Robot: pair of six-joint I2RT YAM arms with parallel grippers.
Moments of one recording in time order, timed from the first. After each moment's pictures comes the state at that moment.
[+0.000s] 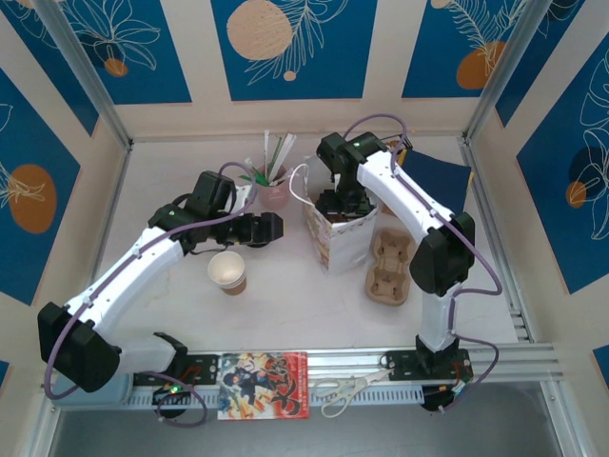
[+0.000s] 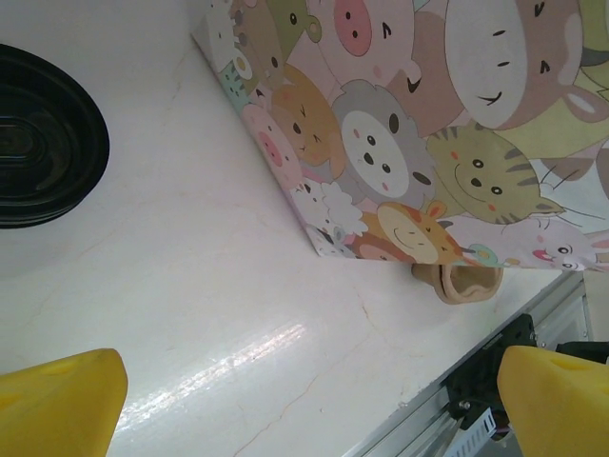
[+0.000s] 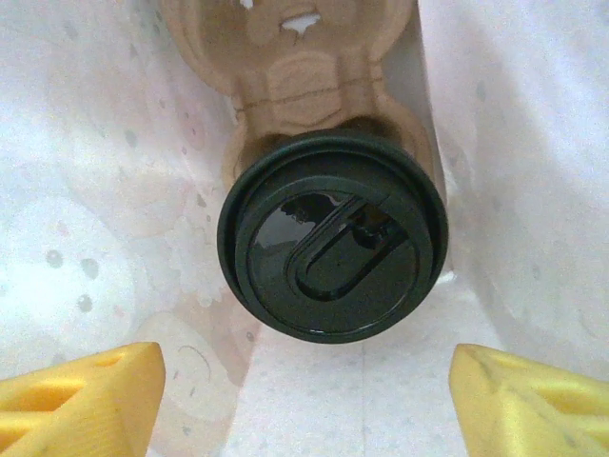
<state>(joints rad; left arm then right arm) -0.51 1.27 1.15 -0.77 0.39 -0.52 0.56 1.92 1.93 -1.54 -0.06 0.52</state>
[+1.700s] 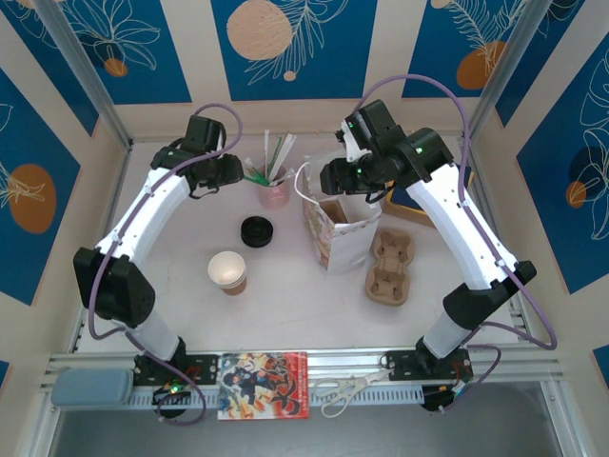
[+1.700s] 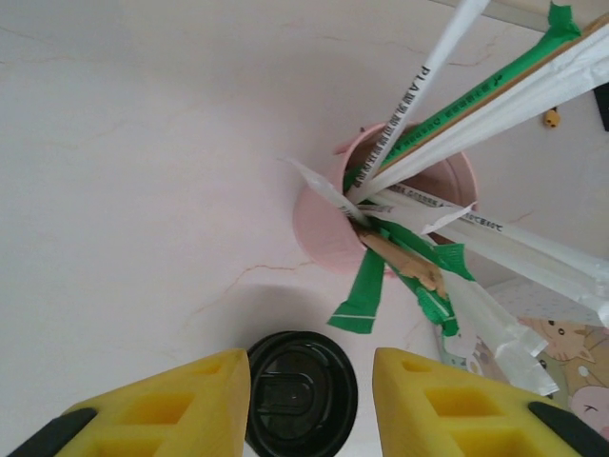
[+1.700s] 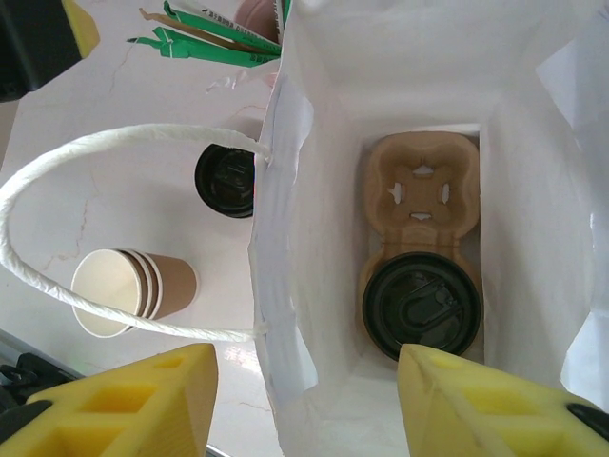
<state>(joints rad) -0.31 1.65 1.61 -0.85 0.02 -0.47 0.60 1.63 2.06 -1.39 -0.08 0.40</state>
